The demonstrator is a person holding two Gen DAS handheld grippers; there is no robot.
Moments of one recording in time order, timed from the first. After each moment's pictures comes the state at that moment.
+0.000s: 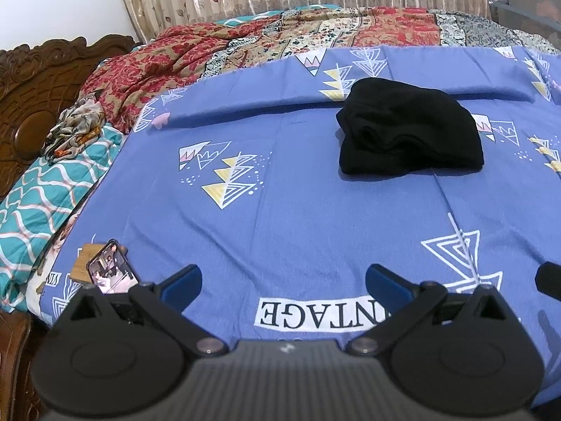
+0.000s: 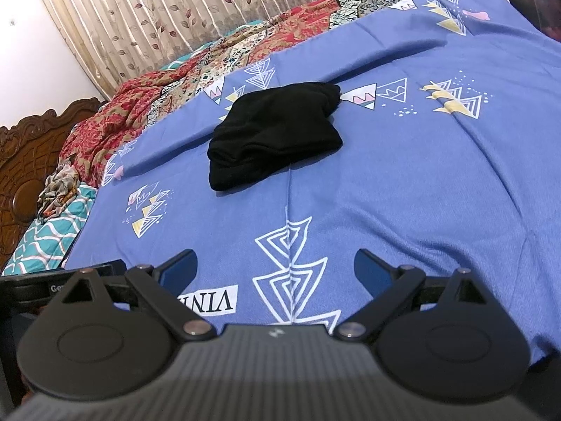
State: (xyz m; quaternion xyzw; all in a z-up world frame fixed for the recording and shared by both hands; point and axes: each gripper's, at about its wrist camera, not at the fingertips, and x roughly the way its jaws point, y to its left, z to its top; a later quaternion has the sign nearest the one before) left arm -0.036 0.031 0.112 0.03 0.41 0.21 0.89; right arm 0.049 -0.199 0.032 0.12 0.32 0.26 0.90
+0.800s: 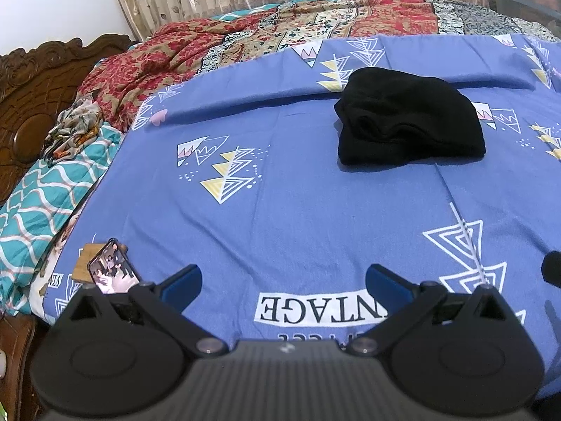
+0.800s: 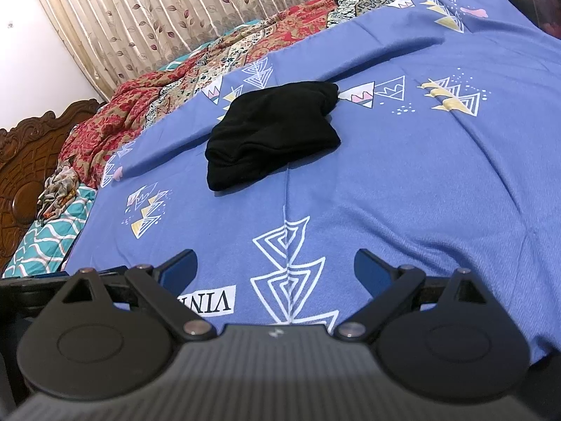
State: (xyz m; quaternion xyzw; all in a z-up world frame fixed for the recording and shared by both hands) left arm -0.032 0.027 0.107 0.04 0.42 0.21 0.88; right arm 0.049 -0.200 0.030 0.13 0.33 0.26 0.90
